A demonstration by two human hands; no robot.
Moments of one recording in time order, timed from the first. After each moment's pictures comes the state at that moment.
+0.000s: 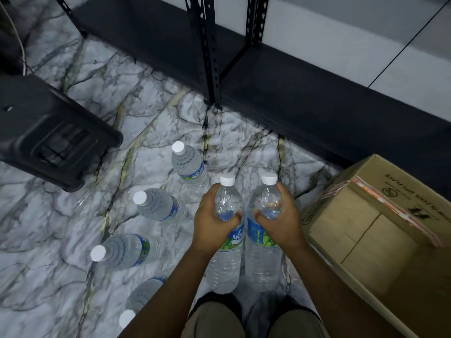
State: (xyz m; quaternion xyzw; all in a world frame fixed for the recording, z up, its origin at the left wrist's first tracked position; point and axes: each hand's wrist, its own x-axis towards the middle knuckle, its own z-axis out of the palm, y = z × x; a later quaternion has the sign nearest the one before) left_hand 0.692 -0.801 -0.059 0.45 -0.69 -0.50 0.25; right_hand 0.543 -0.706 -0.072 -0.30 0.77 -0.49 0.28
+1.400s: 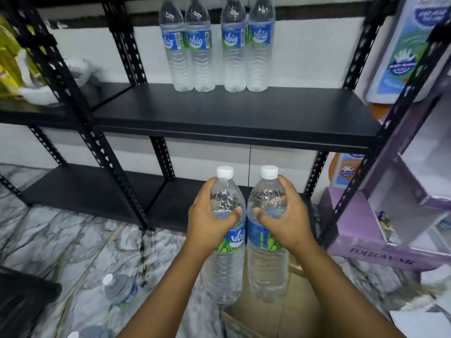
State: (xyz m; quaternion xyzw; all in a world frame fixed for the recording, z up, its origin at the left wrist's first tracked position) left_hand 0.486 -0.697 0.263 0.20 -0.81 -0.45 0.32; right_hand 0.380 -0.547 0.259 -0.30 0.76 -0.57 -0.01
